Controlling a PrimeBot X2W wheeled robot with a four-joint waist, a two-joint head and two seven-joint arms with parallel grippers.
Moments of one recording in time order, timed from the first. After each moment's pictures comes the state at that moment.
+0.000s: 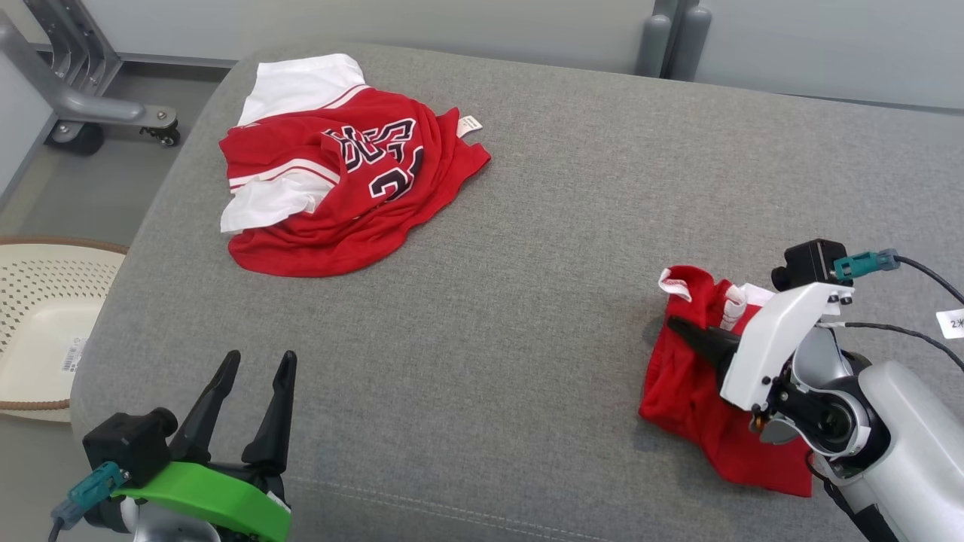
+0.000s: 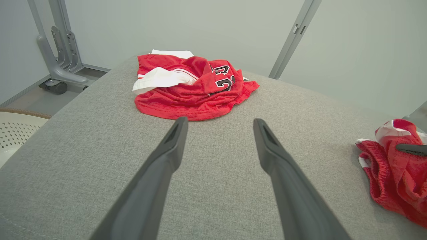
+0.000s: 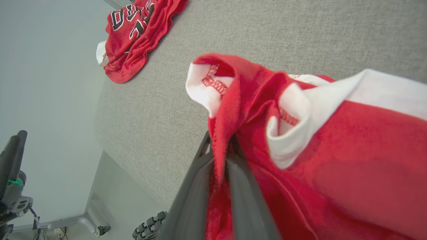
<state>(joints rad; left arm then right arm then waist) 0.04 0.28 -0.30 -0.04 -0.66 0.01 -0.15 -0.22 -0.37 0.43 0.08 0.96 -0.11 0.53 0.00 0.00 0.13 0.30</state>
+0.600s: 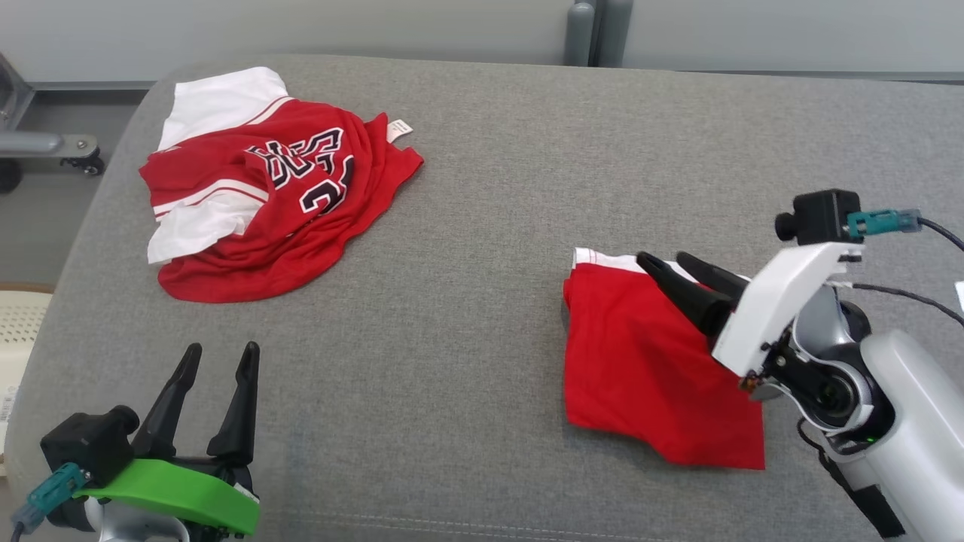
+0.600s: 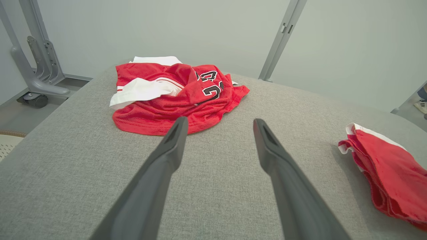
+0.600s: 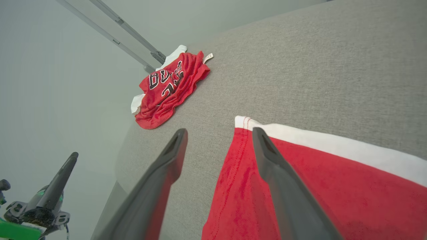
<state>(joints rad) 0.03 0.30 -0.25 -0.01 -0.67 0.00 -0.18 -0.29 -0.31 0.42 -0.03 0.95 -0.12 0.45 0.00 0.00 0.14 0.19</state>
